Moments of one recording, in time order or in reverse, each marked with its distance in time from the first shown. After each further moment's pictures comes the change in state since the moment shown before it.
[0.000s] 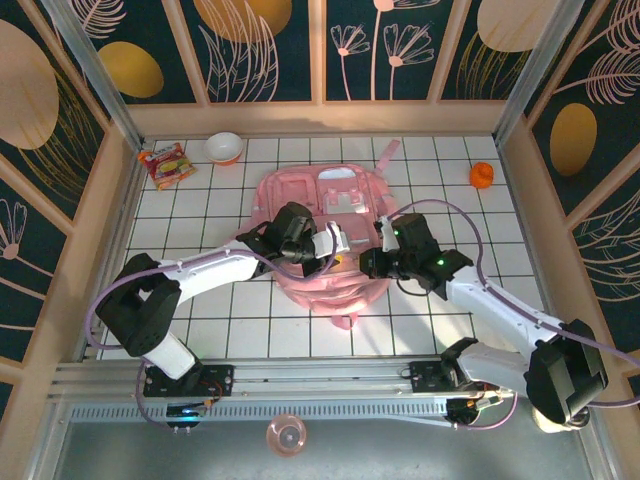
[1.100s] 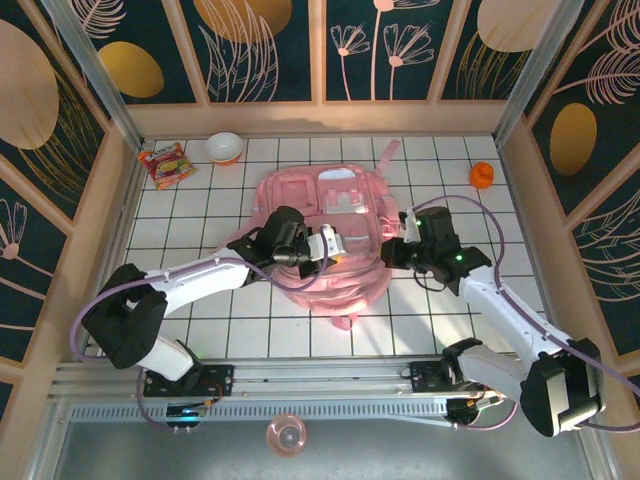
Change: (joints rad) left arm -0.001 -0.091 -0.083 0.079 -0.011 0.020; right arm -0.194 -0.062 0.018 -0.086 0.011 -0.024
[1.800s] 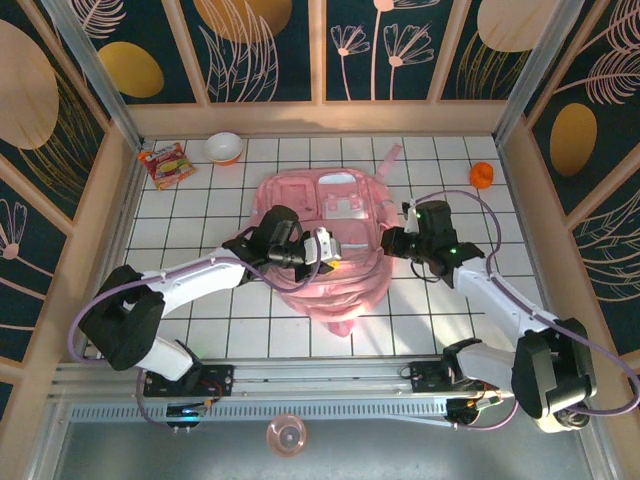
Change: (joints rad) left arm 0.027 -0.016 -0.016 -0.031 0.181 0.038; right arm -0.043 0.110 -0.014 0.201 0.034 0.042
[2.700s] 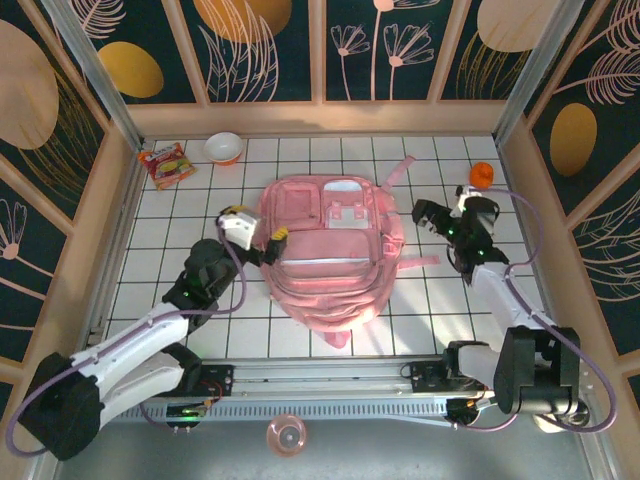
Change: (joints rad) left arm 0.159 -0.582 -0.477 0.491 -0.769 -0.513; right arm -0.359 -0.025 -0.116 0.335 0.116 -0.156
